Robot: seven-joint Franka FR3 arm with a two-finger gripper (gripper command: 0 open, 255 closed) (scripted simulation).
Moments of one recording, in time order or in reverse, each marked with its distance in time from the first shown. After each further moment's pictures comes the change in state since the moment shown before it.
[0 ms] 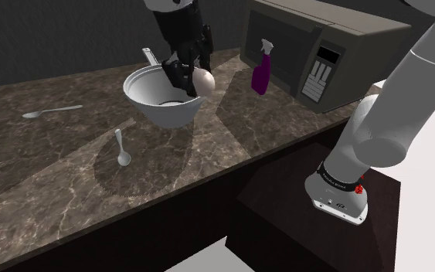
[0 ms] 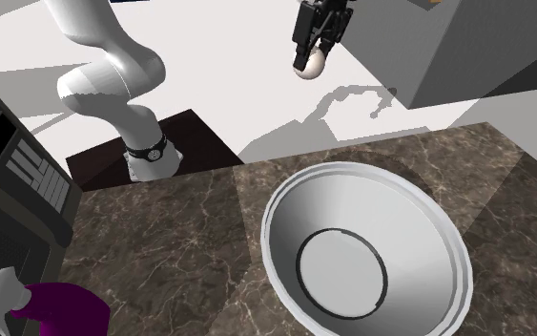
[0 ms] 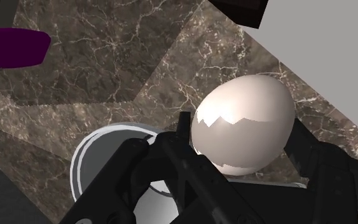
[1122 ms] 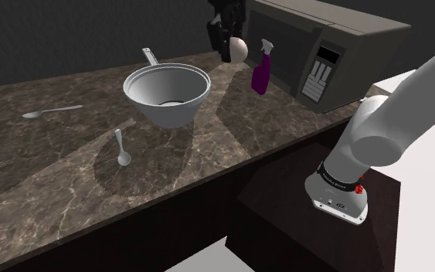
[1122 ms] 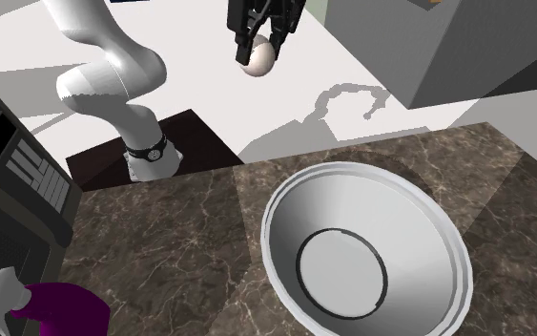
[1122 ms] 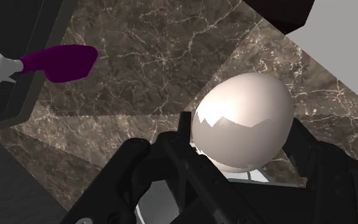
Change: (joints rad) arm -0.084 -0.229 -0.154 -0.128 0.027 -0.039 -0.262
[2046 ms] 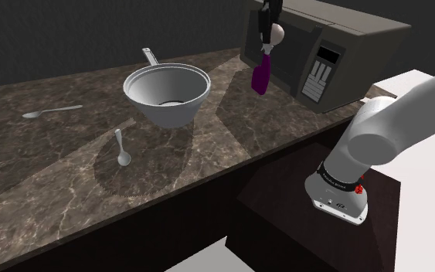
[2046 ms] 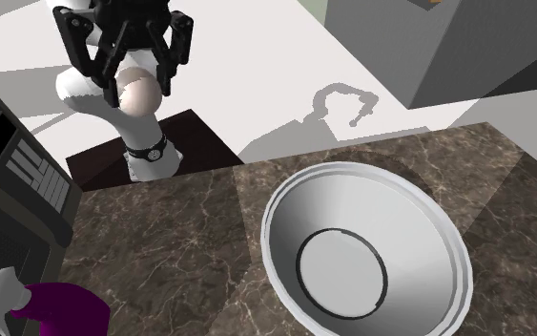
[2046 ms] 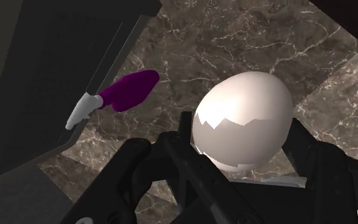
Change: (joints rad) arm -0.092 -0.216 -0.279 -0.236 -0.098 0.093 -0.367
